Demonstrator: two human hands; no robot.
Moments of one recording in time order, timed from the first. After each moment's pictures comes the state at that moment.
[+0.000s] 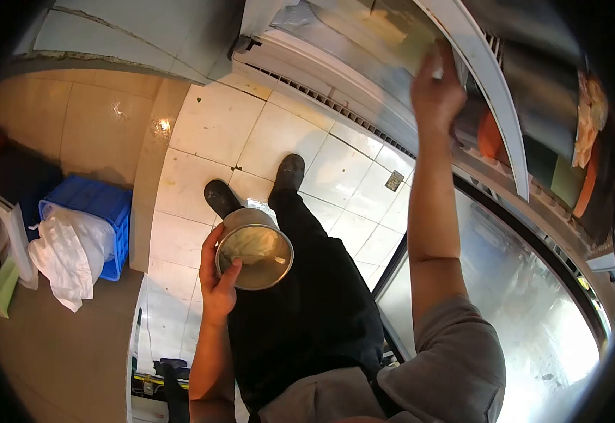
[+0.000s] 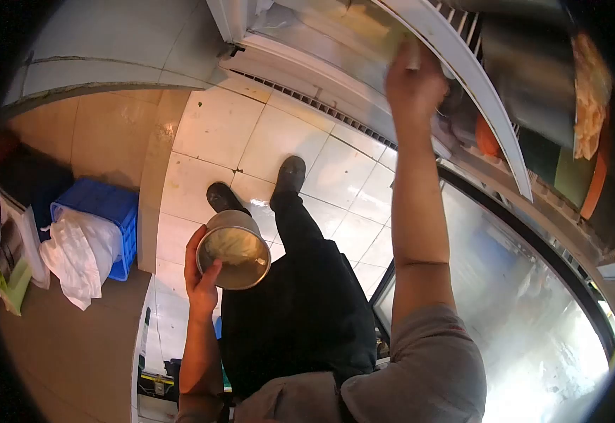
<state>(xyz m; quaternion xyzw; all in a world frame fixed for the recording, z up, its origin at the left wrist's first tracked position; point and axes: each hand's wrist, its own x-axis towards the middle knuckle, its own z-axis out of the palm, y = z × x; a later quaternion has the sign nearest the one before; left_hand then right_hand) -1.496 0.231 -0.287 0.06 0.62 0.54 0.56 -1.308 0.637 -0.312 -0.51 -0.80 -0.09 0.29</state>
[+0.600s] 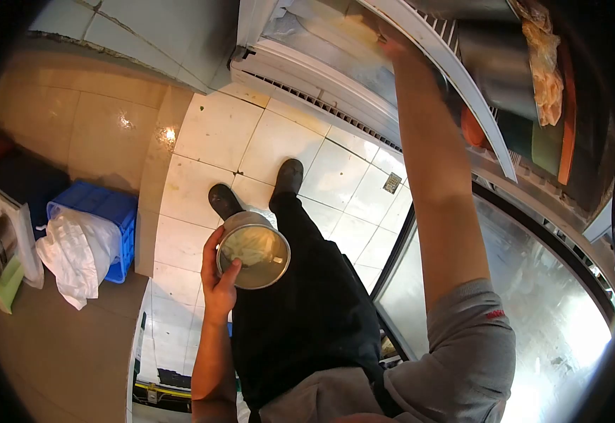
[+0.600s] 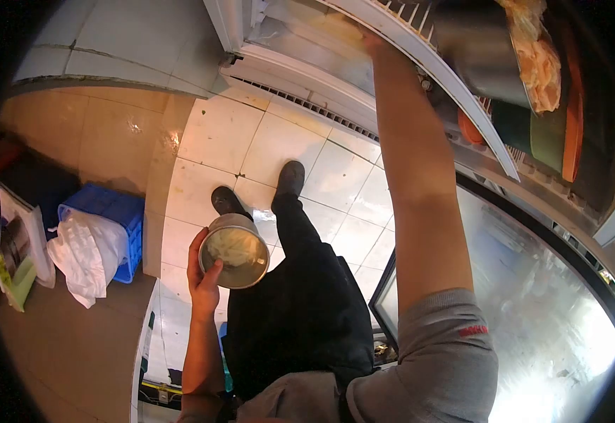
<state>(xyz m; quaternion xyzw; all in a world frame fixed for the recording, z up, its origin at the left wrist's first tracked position) -1.488 0.212 -0.266 0.07 0.62 0.56 0.55 -1.353 0.728 -0.328 -0.49 -0.63 0.46 0.39</state>
